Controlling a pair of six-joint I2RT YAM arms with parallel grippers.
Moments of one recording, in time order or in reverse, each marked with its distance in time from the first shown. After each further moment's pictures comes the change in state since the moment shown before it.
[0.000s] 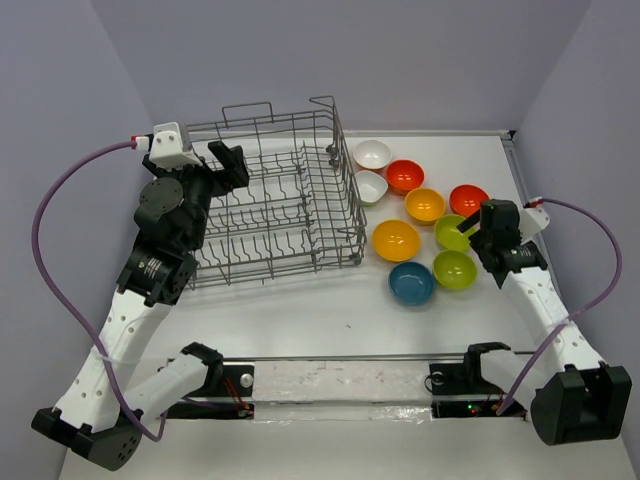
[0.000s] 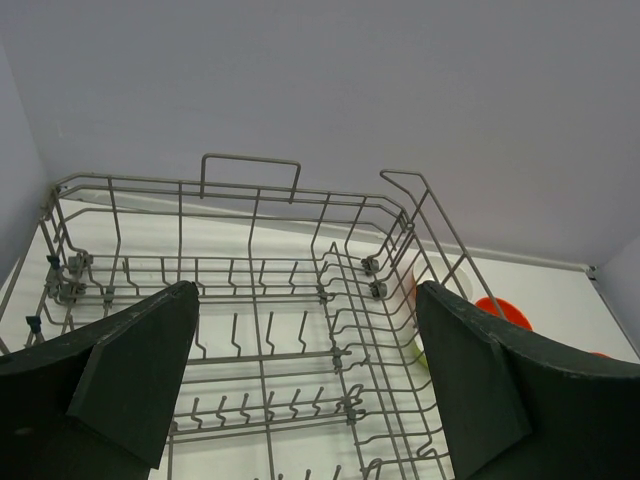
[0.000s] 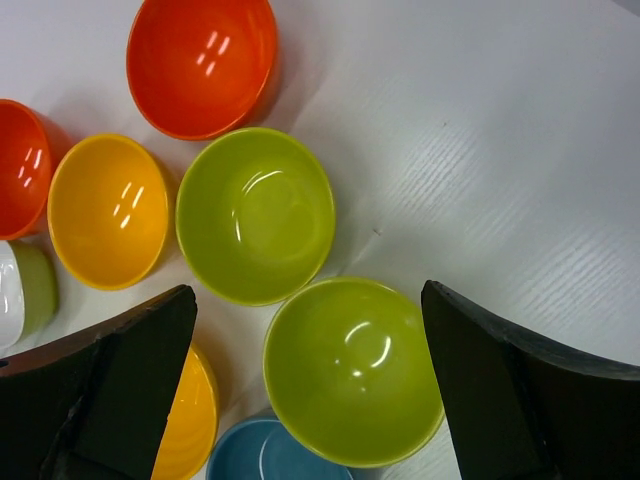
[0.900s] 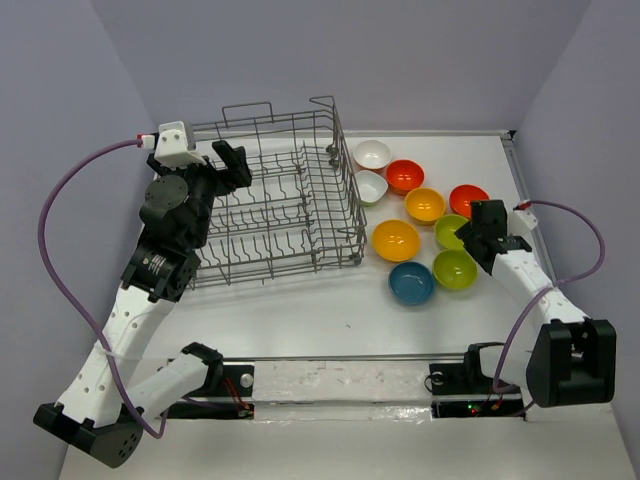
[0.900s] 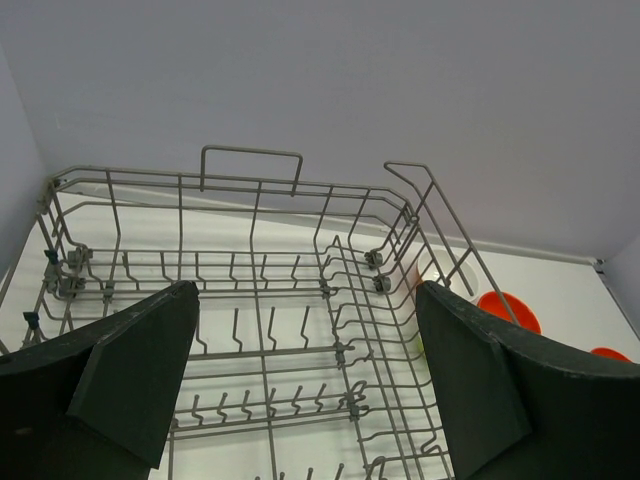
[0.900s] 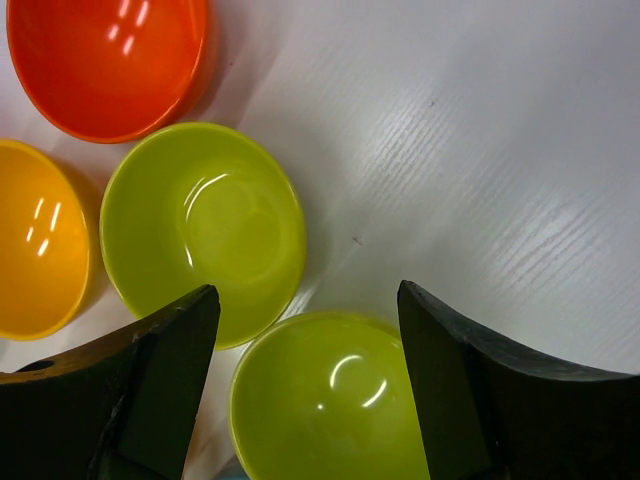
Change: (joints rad) left arm 0.000 0.018 -0.009 0.006 0.000 0.001; right arm -0.021 0.152 -0.040 0.072 0.000 0.045
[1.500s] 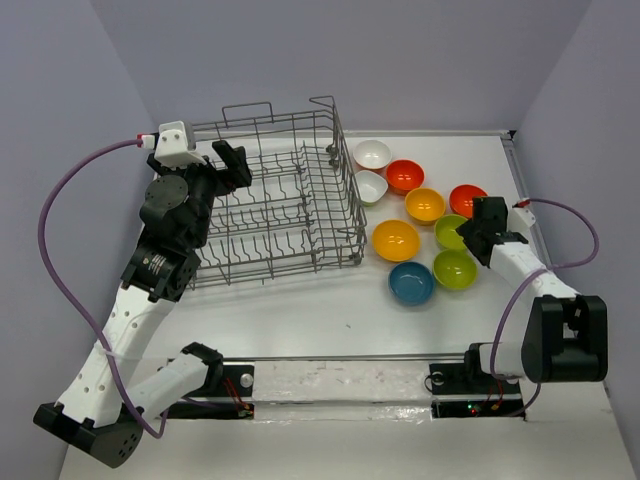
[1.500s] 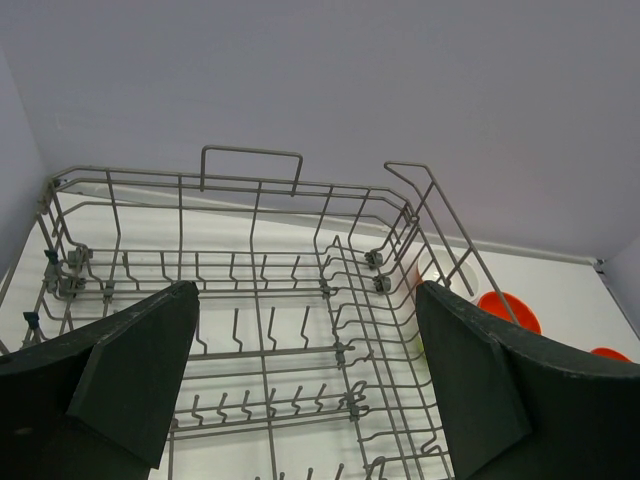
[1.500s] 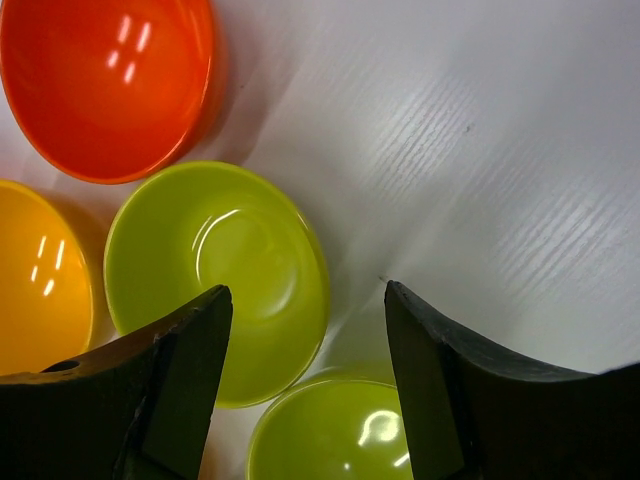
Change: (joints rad) left arm 0.000 0.000 0.000 0.001 0.000 0.000; right arm -0.054 0.119 0.000 0.137 -0.045 -0.009
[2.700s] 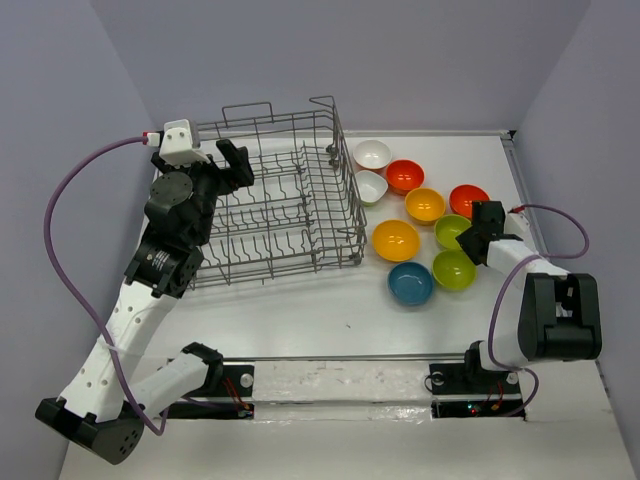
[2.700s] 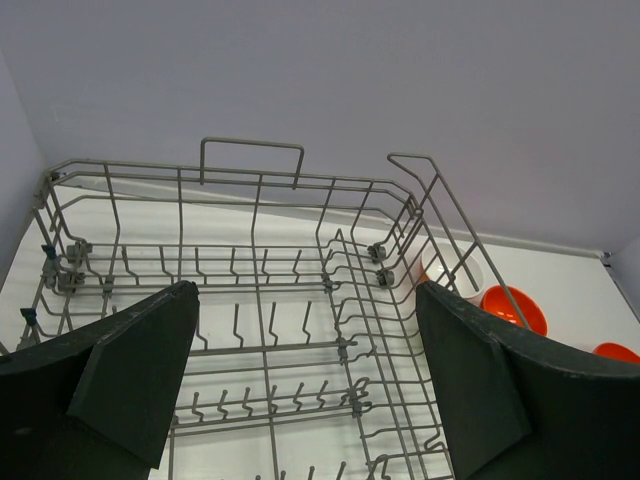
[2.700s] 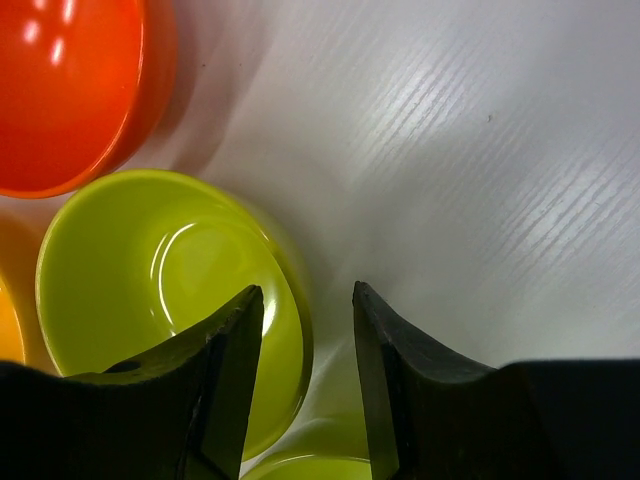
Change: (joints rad) left arm 0.000 0.021 0.000 0.000 0.000 0.000; right arm -0.038 0.126 -0.039 0.116 -0.080 0.000
